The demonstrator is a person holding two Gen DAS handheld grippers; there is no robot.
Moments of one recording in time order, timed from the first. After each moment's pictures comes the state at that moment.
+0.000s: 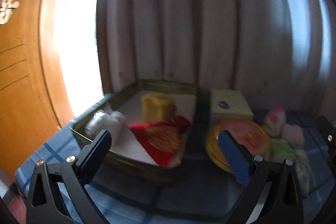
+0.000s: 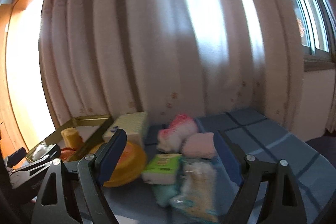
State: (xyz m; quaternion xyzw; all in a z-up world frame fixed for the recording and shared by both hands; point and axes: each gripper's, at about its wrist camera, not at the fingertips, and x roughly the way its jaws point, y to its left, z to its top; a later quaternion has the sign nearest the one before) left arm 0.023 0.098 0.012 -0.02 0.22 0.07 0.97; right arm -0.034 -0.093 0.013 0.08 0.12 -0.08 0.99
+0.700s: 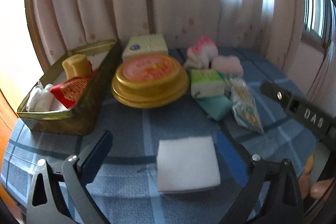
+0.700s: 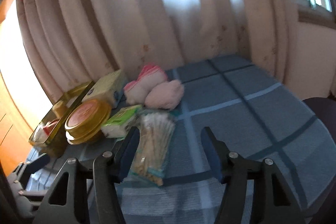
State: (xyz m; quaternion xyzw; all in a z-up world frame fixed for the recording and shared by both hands) left arm 0.000 0.002 -0.021 0.06 0.36 -0.10 0.92; right arm -0.041 -0.169 -0.025 0.16 0.28 -0.04 0.95
